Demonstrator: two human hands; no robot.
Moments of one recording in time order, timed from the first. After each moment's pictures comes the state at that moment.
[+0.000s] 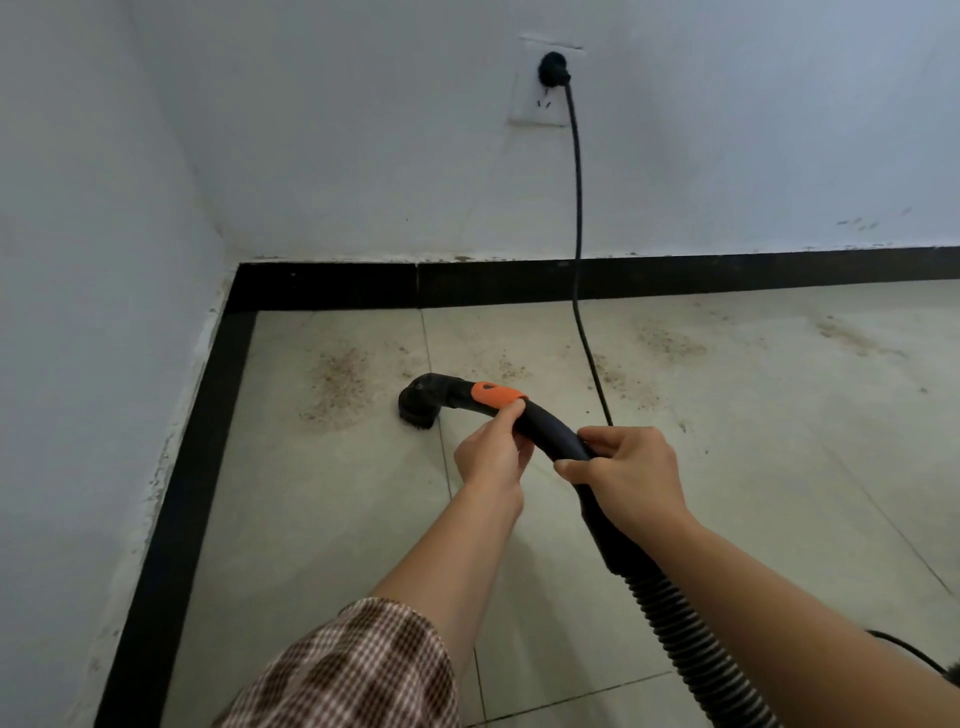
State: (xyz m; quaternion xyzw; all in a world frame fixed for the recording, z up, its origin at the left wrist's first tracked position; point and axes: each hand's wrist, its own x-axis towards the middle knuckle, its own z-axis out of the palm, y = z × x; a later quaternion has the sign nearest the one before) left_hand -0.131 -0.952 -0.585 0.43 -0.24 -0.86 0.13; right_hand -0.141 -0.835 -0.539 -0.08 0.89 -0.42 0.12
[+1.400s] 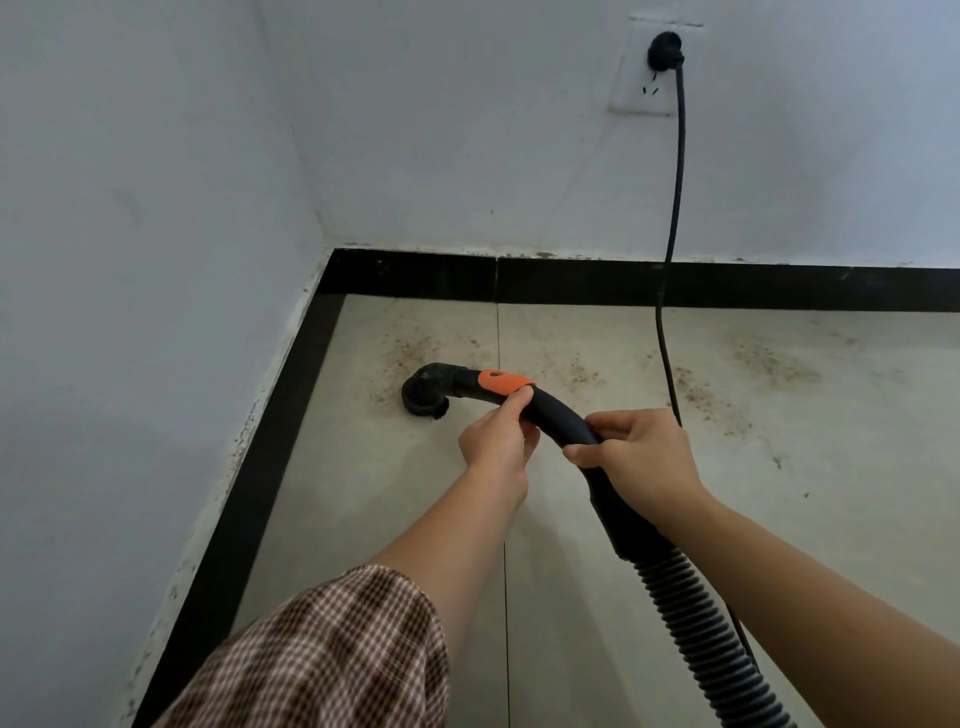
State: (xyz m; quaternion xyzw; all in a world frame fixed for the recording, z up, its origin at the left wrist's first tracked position) left_hand -0.125 -0.994 -0.589 0.49 -0.25 -0.81 0.20; right_hand -0.162 -0.873 -0.536 -0.16 0.85 -0.44 0.23
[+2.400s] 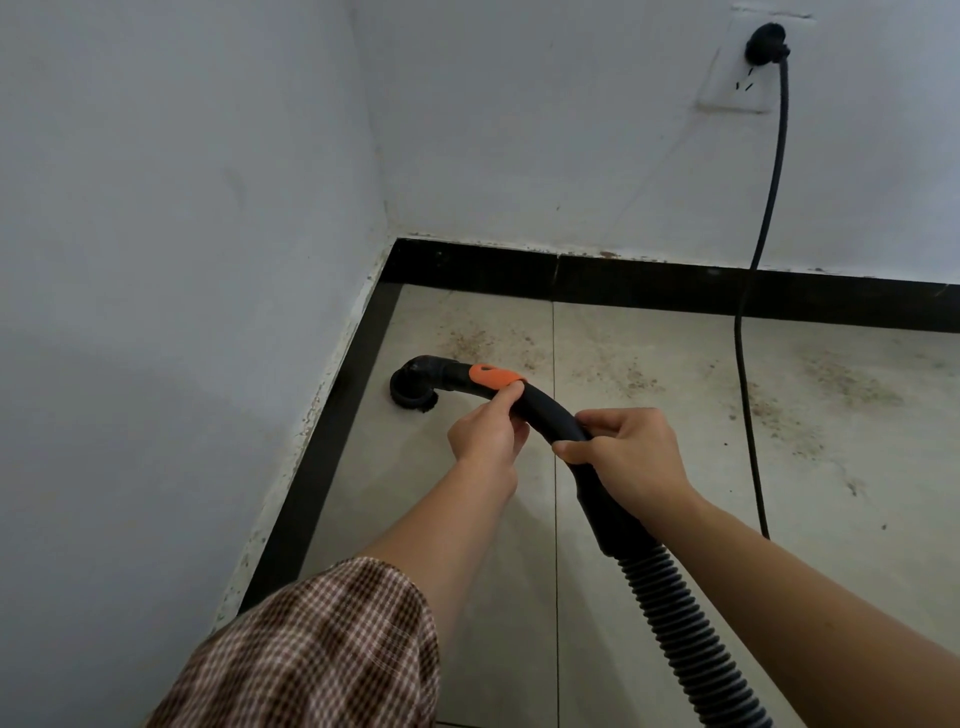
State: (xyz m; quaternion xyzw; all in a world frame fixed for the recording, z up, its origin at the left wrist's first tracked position) left_hand -0.084 -1.047 -0.592 0.51 -0.24 -0.79 0.25; right_hand -0.134 -0.929 -0.548 -0.20 0.83 -0.46 0.26
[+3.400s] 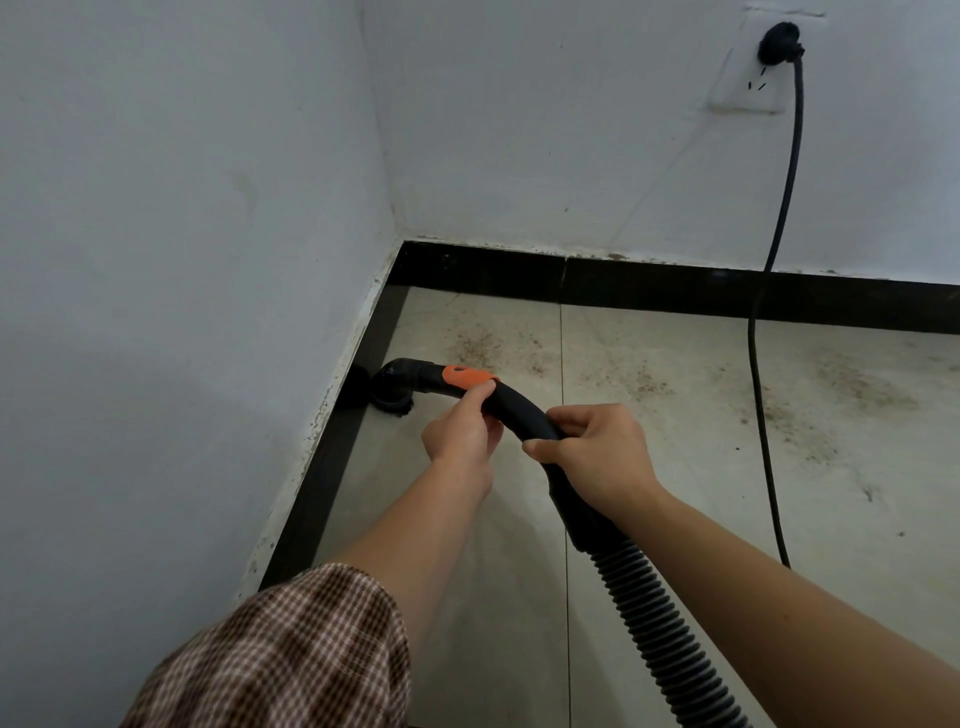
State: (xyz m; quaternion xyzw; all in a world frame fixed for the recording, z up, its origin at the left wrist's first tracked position) left_hand -0.067 -1.074 -0.596 0.53 -0.23 -0.77 0.29; right_hand -0.121 -0.958 -0.558 -0.24 0.83 -0.45 0.25
